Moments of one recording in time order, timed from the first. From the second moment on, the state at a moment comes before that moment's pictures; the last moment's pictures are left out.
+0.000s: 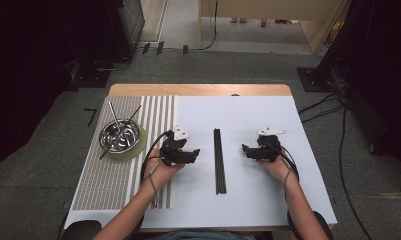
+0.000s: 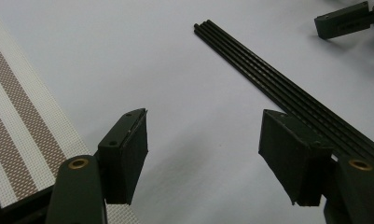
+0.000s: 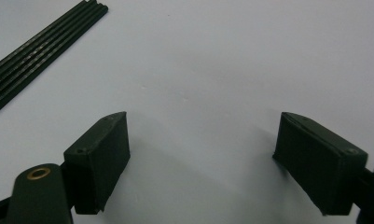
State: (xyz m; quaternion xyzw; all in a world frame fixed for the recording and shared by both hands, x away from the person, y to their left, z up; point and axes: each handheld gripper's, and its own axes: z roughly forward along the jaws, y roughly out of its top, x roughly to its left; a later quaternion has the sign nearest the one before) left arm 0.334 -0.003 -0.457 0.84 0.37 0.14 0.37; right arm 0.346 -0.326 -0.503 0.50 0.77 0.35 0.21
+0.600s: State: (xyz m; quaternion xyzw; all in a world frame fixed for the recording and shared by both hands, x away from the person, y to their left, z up) left arm 0.323 -0.025 -0.468 0.85 0.35 0.13 0.37; right arm 0.346 -0.327 -0.503 0.50 0.77 0.35 0.21
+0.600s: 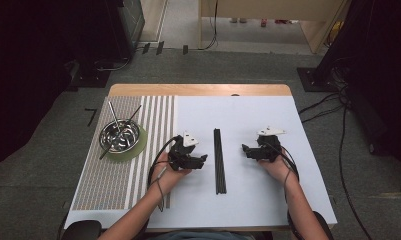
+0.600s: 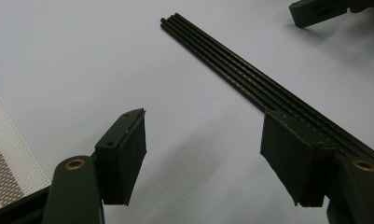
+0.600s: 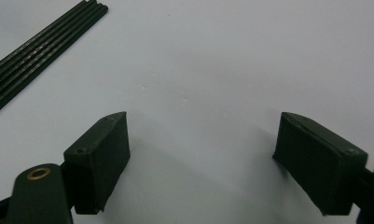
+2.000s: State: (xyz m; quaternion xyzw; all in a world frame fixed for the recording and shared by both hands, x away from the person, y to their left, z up) left arm 0.301 -0.062 -0.493 0.85 0.34 0.13 0.37; right arm 0.346 -0.327 -0.503 0.50 0.77 0.35 0.21
